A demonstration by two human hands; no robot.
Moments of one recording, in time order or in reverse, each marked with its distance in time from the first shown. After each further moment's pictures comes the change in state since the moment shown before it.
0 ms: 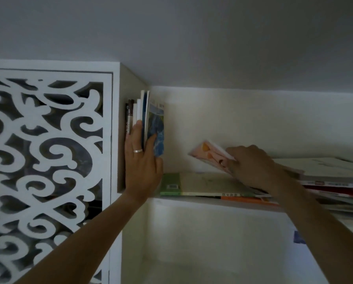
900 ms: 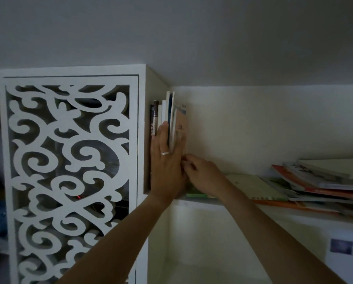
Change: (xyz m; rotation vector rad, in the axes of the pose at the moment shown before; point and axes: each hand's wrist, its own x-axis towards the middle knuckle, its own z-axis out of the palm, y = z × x) left_hand 0.001 -0.002 0.002 0.059 0.047 0.097; right_hand 0.041 -0.130 0.080 0.700 -0.059 -0.138
